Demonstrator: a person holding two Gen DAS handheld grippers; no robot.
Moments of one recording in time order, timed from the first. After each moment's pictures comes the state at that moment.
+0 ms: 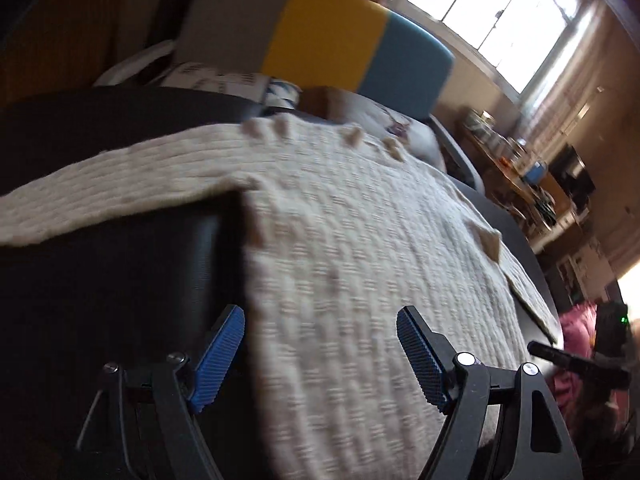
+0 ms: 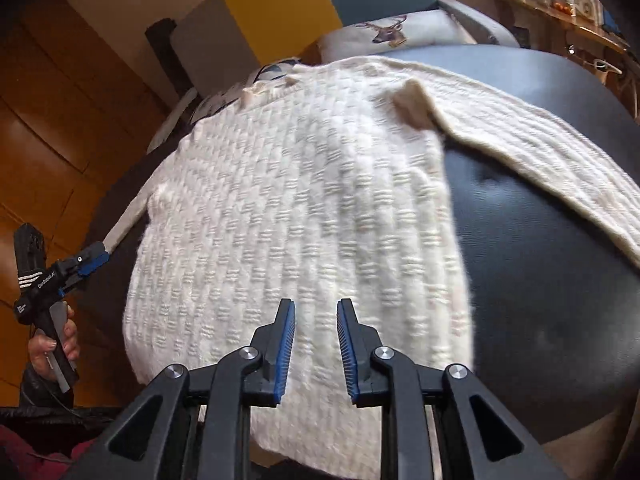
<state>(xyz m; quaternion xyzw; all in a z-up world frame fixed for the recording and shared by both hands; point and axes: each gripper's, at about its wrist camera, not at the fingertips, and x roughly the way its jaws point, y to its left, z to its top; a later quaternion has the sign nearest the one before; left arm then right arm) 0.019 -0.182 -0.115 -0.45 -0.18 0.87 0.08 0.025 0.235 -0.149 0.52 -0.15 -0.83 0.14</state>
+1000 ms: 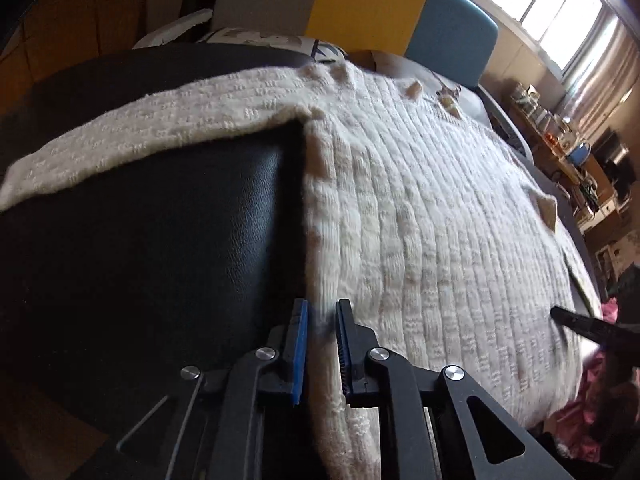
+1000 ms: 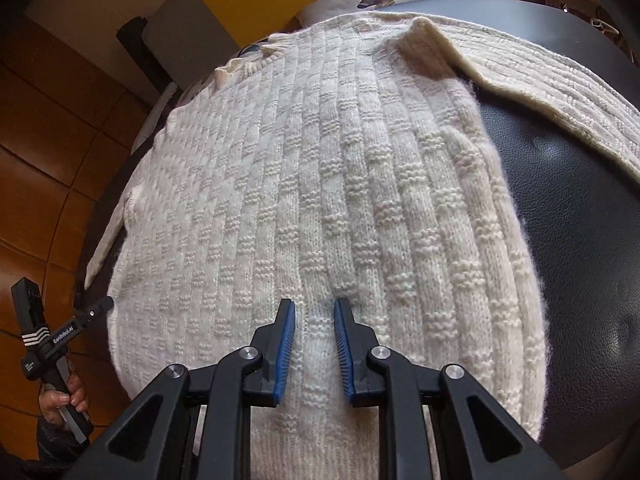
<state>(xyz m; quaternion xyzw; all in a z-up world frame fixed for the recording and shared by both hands) 0.022 -0.179 -0.143 -0.49 -0.14 0.86 0.03 -0.014 0.232 -0.196 0.55 -0.20 -0.80 0.13</state>
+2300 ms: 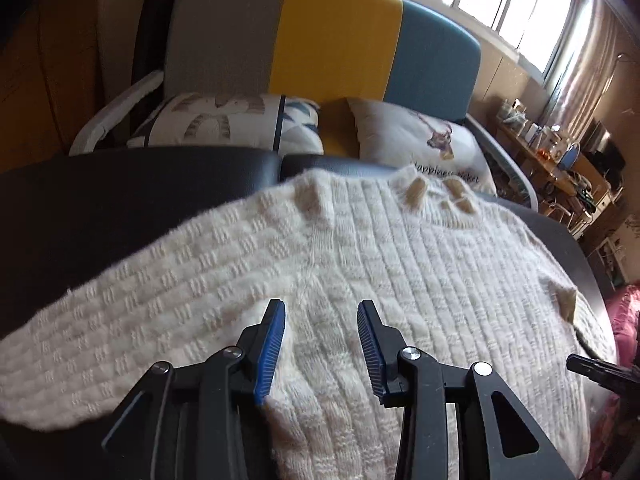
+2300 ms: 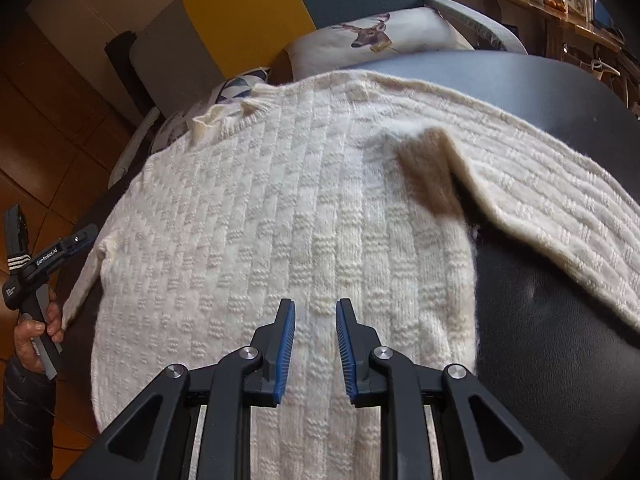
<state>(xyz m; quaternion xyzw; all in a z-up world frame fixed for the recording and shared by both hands) -0.162 -0.179 -0.110 -0.43 -0.07 0.90 0.07 -0.111 0.251 -0.167 0.51 -0.16 -0.84 0.10</state>
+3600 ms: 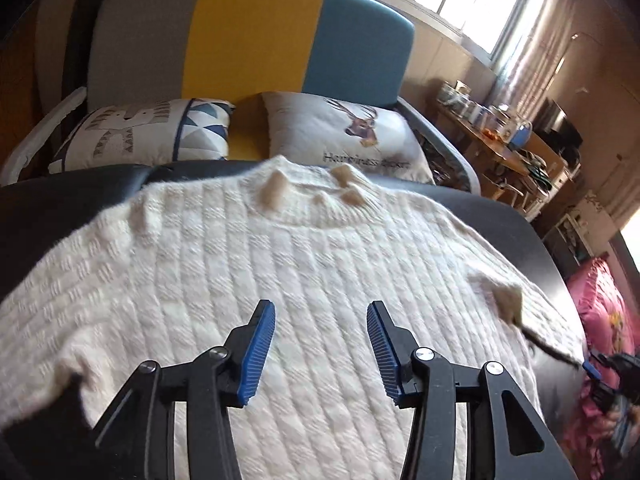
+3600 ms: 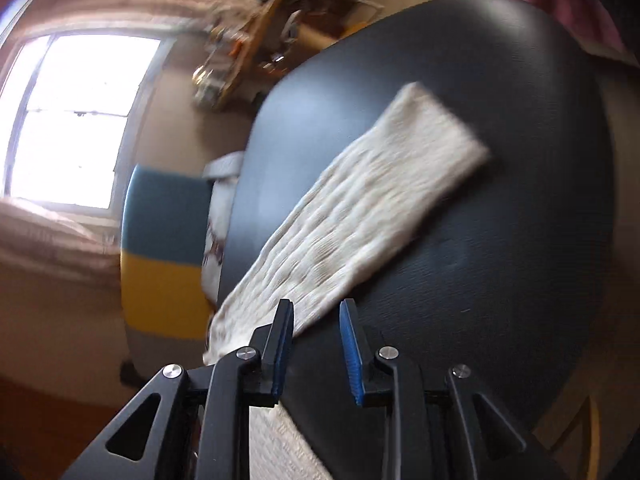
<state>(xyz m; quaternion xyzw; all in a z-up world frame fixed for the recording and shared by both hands) -0.169 -0.048 -0.113 -0.45 -0.08 0.87 0.17 0.101 0.522 -0.200 0.26 -0.63 -0.71 -0.17</state>
